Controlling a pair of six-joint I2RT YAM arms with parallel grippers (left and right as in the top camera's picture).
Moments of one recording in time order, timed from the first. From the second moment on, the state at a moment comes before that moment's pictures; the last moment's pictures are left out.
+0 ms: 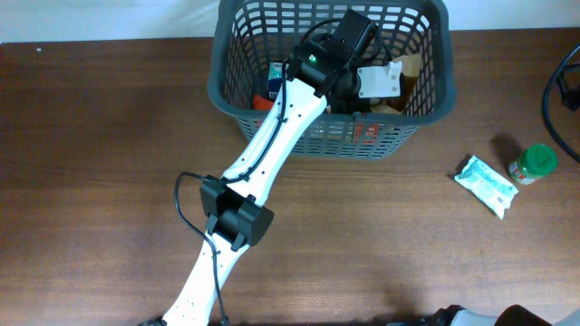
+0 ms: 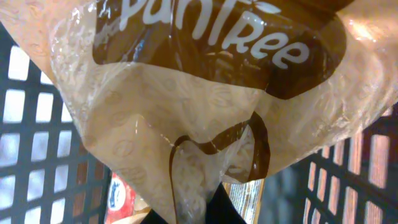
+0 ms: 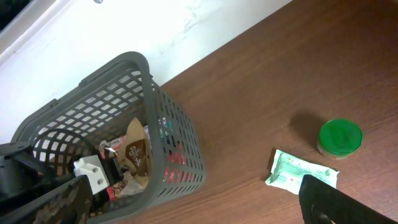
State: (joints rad) left arm -0.63 2.53 2.81 -1.27 0.16 0.92; right arm -0.60 1.47 2.13 -1.41 -0.48 0.17
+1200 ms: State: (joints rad) left arm -0.22 2.00 2.83 -1.31 0.10 0.34; right arm -0.60 1.47 2.13 -1.41 -0.48 0.17
